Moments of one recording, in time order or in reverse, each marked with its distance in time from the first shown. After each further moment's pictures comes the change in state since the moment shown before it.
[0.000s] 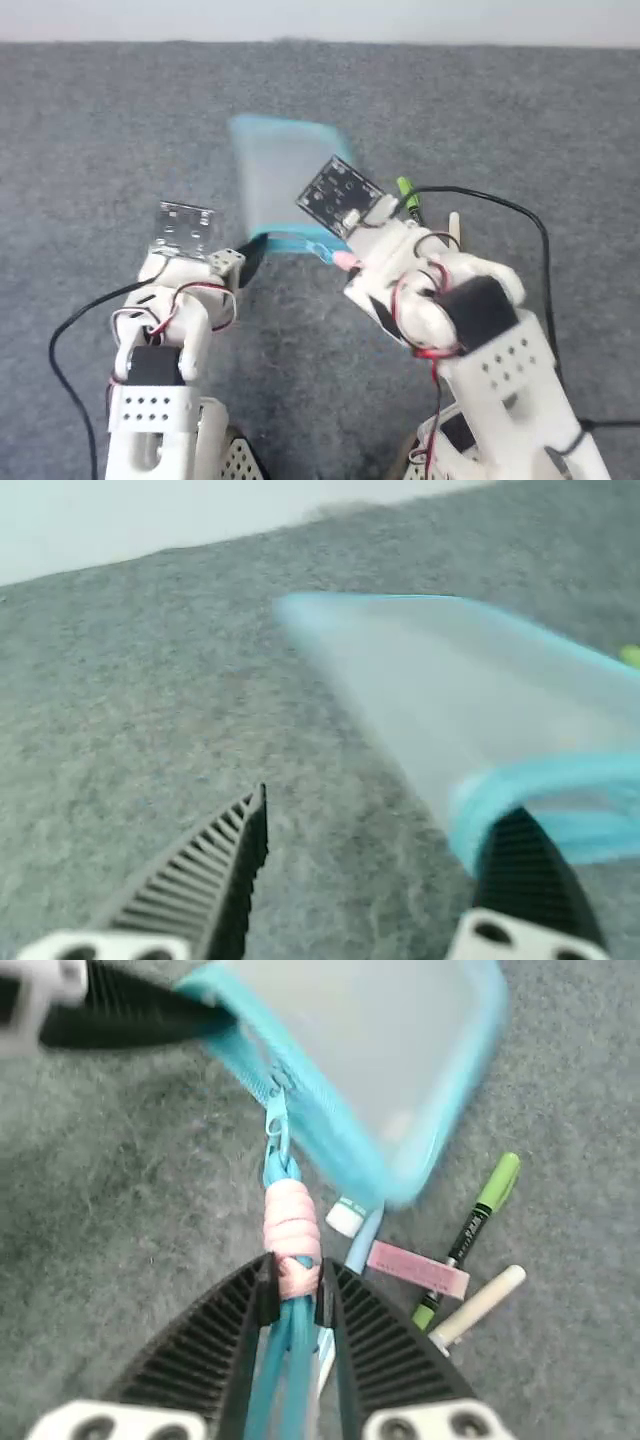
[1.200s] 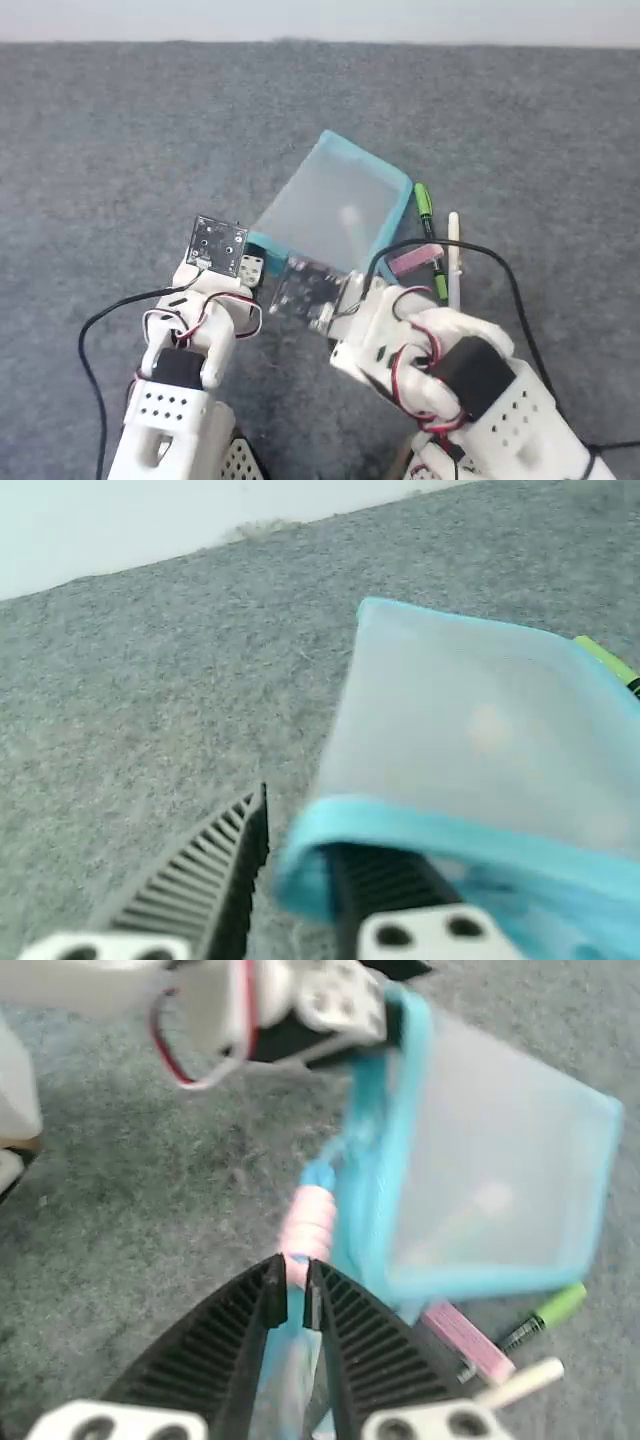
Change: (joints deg) left arm 9.9 0.2 8.4 -11.3 1.3; right arm -12.5 -13.1 14.1 -3.9 4.3
